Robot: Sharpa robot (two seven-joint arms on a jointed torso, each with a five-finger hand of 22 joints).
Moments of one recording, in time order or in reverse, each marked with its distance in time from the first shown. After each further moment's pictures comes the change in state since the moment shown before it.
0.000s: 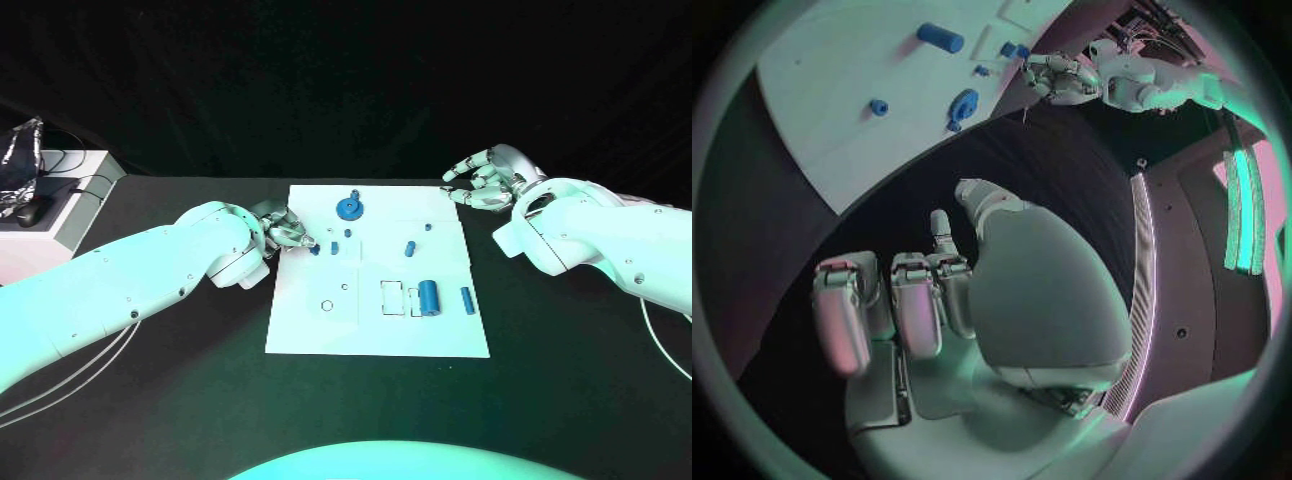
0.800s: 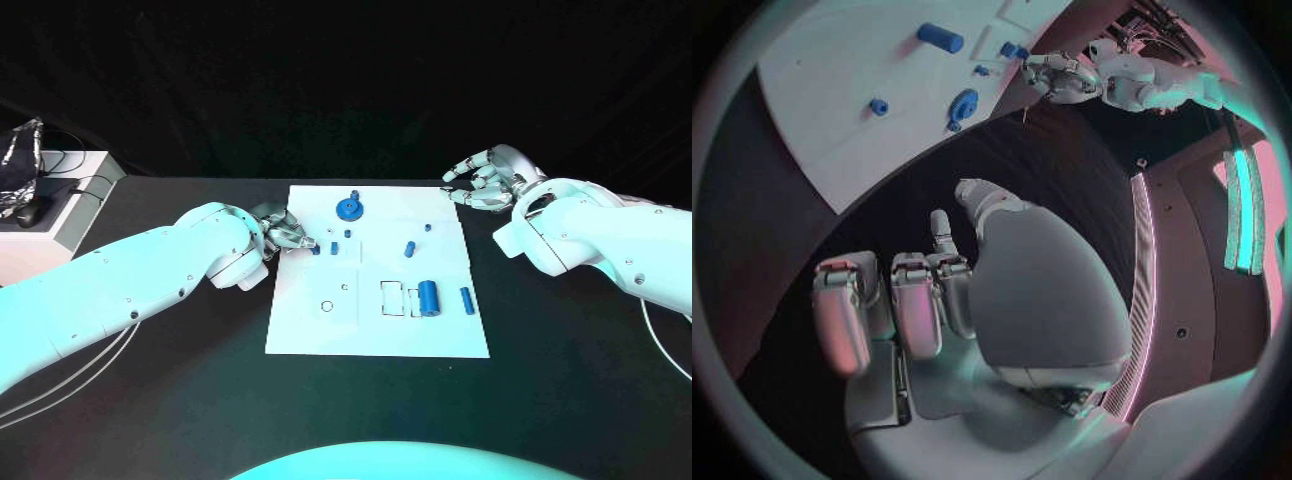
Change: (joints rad) left arm -0.001 0.001 -0.001 -0.003 0.003 0.010 -0.011; left_hand -0.017 0.002 -0.073 0.073 0.008 0.031 0.001 -0.041 -0.043 0.000 0.000 0.000 0.010 0.004 0.004 0.000 0.000 0.000 0.000 0.000 -0.004 0.000; right arm 0.000 -0.002 0.000 0.001 0.000 0.000 0.000; right_hand 0.000 0.000 0.000 0.000 0.000 0.000 0.000 0.000 0.000 0.000 0.000 0.000 0.000 0.000 0.000 0.000 0.000 0.000 0.000 0.000 0.000 0.000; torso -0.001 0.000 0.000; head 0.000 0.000
